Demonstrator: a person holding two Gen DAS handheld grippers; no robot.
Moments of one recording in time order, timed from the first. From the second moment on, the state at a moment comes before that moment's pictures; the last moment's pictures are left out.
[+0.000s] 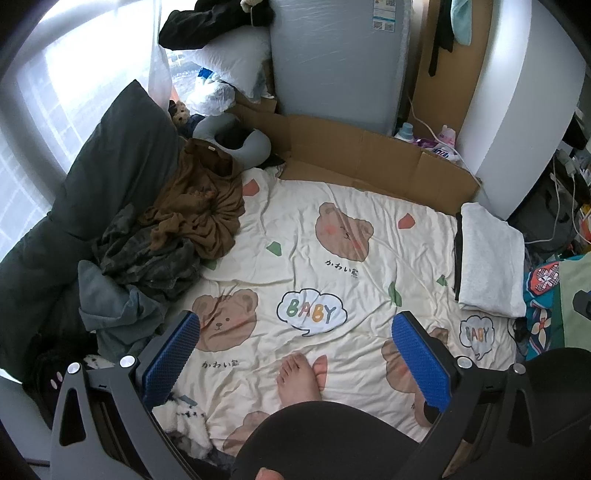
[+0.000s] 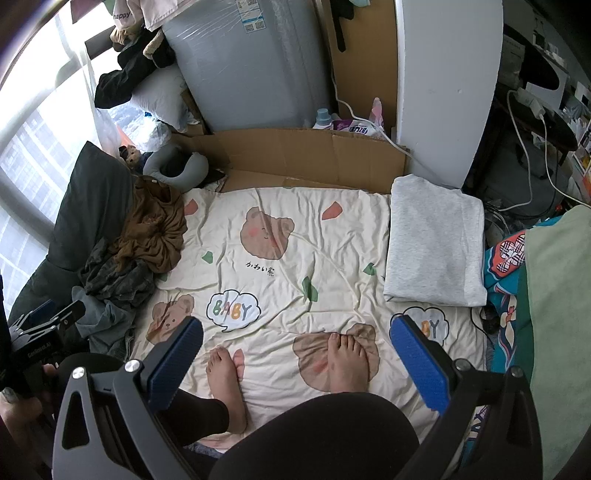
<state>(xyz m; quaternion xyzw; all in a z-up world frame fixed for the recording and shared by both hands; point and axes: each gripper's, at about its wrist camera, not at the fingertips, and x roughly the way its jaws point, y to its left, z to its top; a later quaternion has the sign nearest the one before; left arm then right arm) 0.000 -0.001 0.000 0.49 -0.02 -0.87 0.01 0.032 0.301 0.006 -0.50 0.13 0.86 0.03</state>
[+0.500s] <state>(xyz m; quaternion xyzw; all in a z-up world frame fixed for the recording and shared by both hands) 0.001 -0.003 -0.002 0.49 -0.02 -0.87 0.01 0.032 0.302 0.006 -0.50 0.13 0.86 0.03</state>
